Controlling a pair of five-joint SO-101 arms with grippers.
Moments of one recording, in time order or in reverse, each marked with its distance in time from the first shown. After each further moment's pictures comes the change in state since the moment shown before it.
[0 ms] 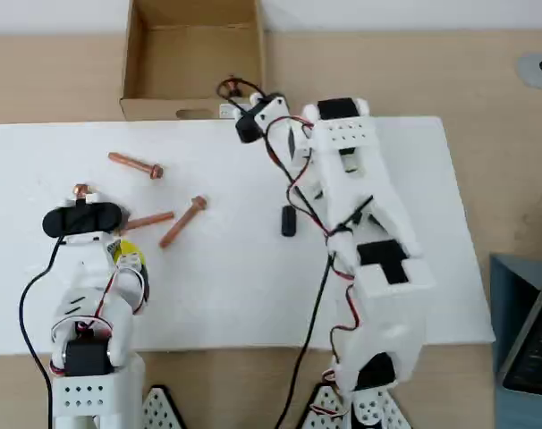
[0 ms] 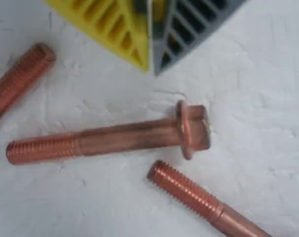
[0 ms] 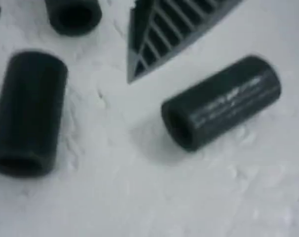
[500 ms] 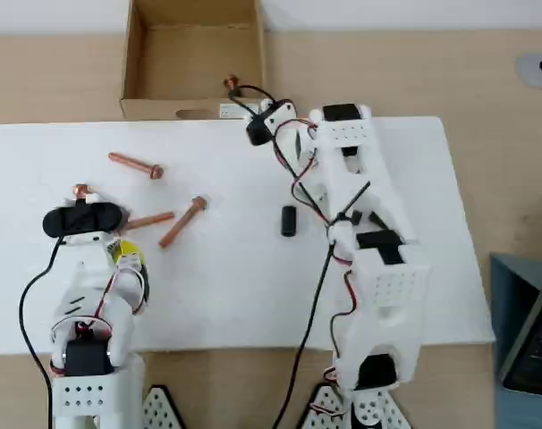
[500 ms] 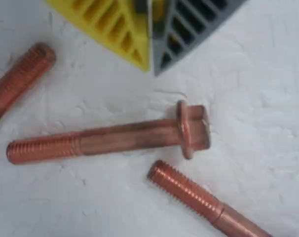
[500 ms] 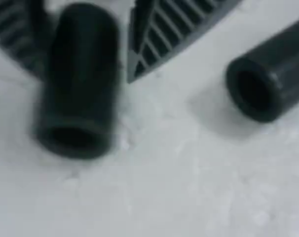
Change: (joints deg) left arm 0.0 0.0 0.0 0.0 0.0; right arm 2.2 7.5 -1.9 -3.4 1.1
